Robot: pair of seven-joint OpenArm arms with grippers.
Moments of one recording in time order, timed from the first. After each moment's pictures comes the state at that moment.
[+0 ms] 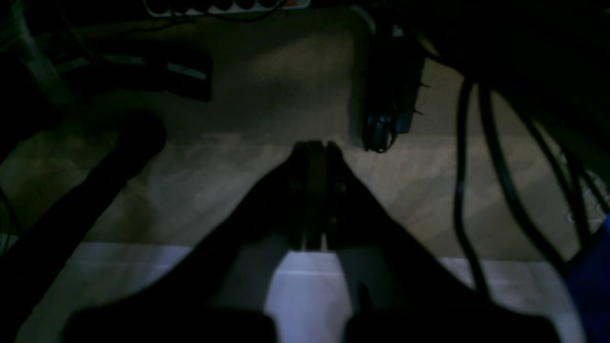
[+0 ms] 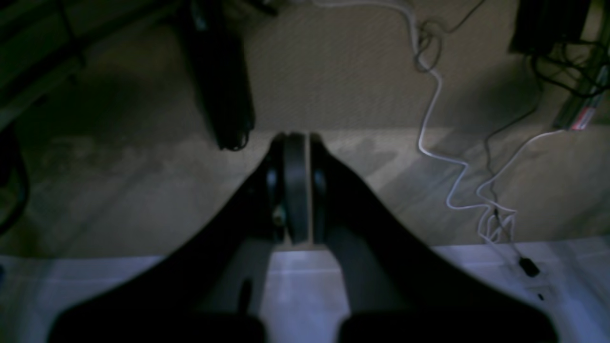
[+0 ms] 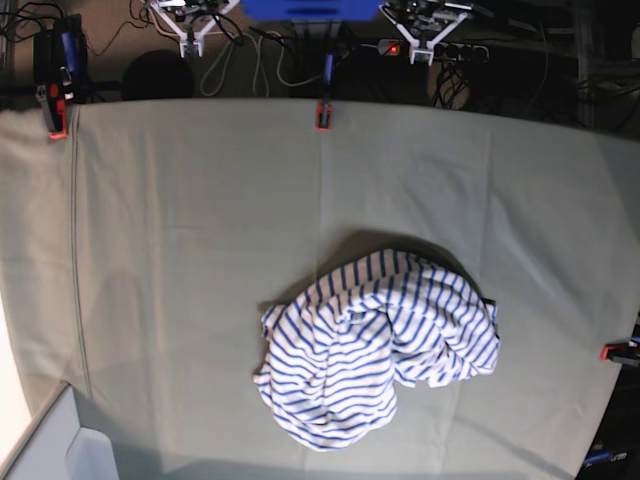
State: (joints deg) left arm 3.7 -1.5 3.9 4.2 -1.9 0.5 -2.1; right arm -11.7 3.0 2.5 15.9 -0.2 -1.3 -2.8
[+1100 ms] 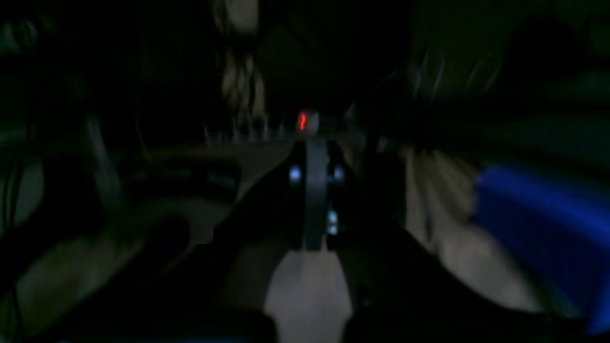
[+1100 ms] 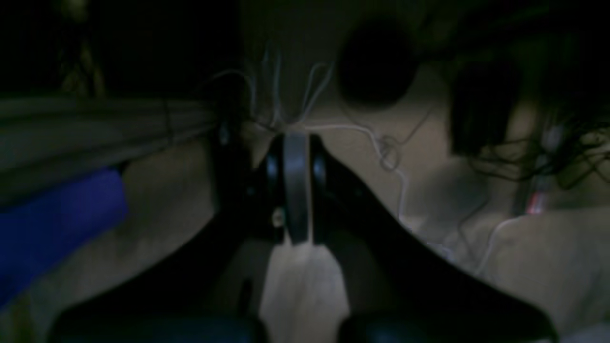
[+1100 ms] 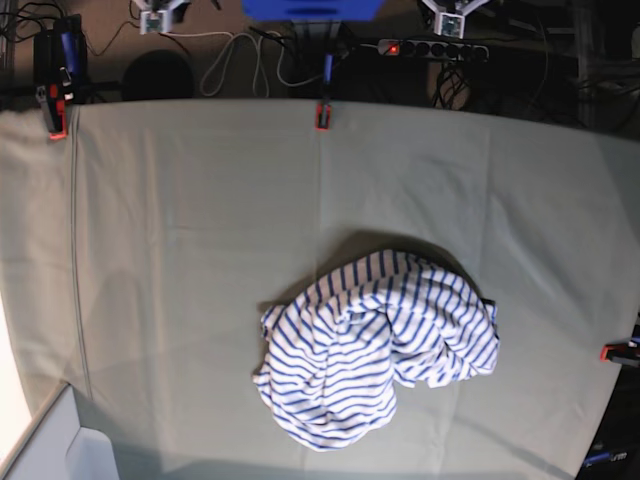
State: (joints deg) left arm 43.9 -5.7 3.9 73.9 -2.0 0.4 -3.0; right arm -50.4 1.7 6.2 83.4 0.0 -0.5 -4.4
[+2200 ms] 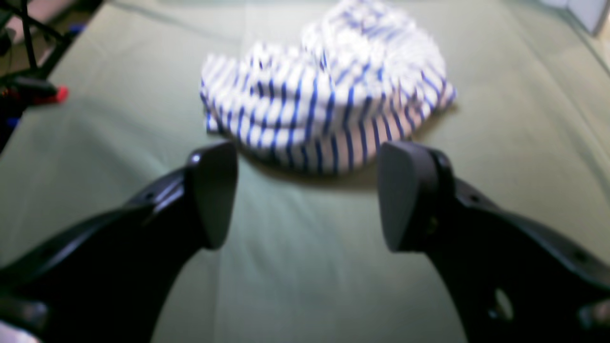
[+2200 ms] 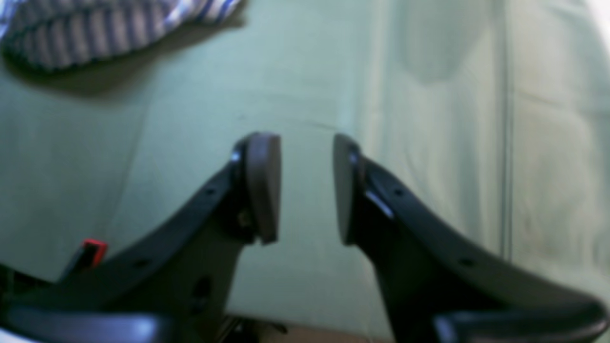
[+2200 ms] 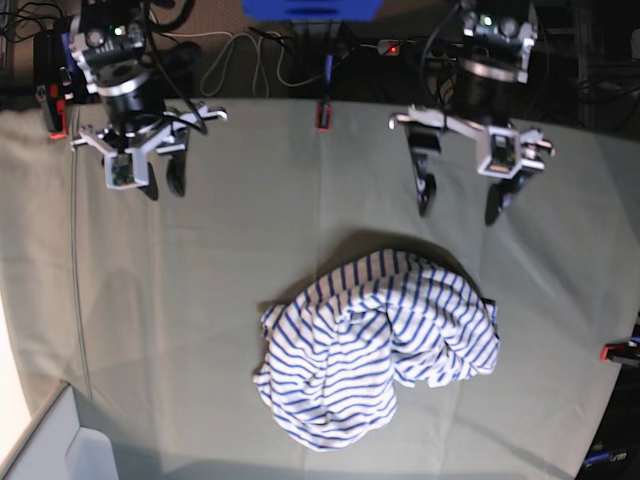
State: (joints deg) left arm 34.5 -7.6 3.9 112.0 -2.1 0.5 -2.1; right arm -35.5 0.9 7.8 116.0 0.0 12.8 -21.5
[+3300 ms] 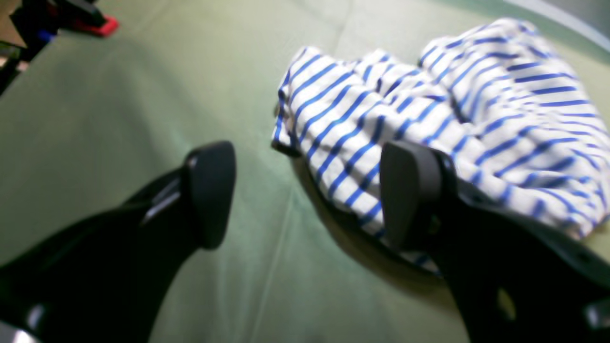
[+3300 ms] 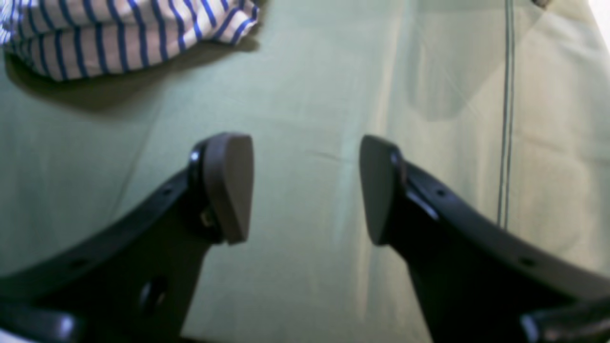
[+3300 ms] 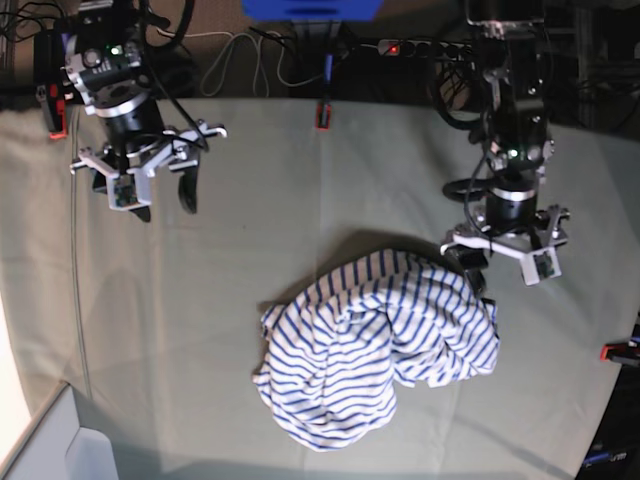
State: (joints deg) left arm 8.7 -0.8 -10.2 89.5 -8.6 0.5 10.6; right arm -32.0 2.7 7.0 114.8 -0.5 13.3 -21.9
